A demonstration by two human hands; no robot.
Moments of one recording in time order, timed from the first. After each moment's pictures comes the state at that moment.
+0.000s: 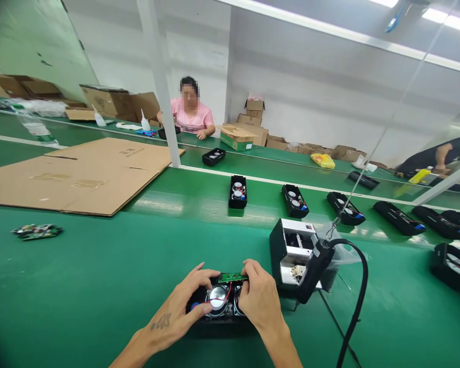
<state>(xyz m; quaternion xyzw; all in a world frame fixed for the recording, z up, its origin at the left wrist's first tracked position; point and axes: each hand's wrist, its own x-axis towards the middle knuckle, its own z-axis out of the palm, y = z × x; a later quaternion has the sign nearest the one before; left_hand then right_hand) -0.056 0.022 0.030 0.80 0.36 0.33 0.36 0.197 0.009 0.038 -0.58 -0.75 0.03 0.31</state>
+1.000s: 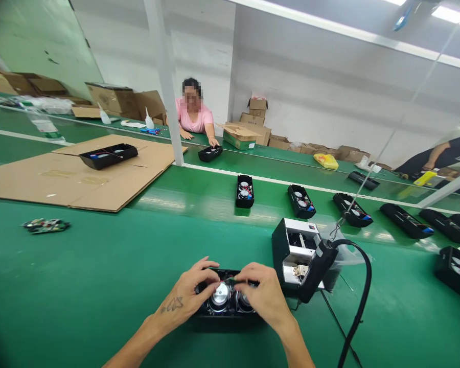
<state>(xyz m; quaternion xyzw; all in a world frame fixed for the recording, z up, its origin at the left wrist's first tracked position) -0.042 0.035 0.037 0.77 0.39 0.34 0.37 0.206 0.016 0.062 -0.54 -0.67 0.37 0.35</state>
